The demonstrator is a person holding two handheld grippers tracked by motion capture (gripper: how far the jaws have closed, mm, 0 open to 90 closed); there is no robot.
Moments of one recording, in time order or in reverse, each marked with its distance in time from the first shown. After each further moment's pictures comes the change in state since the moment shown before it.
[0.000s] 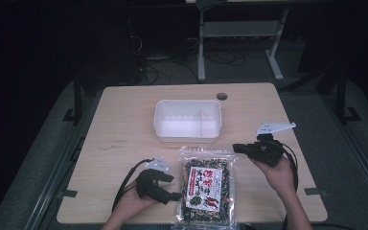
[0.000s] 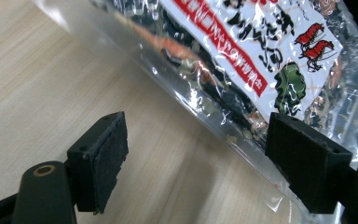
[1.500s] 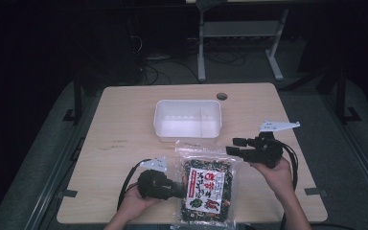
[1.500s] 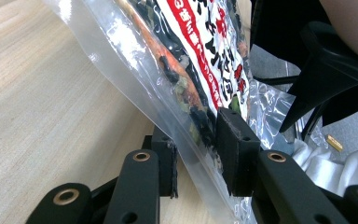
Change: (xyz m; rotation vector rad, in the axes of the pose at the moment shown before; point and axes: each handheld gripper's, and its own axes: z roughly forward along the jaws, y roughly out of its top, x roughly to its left) left arm -0.009 0.006 -0.006 -0.111 -0.182 0.048; right arm 0.009 0.004 -0.003 -0.108 0.136 0.060
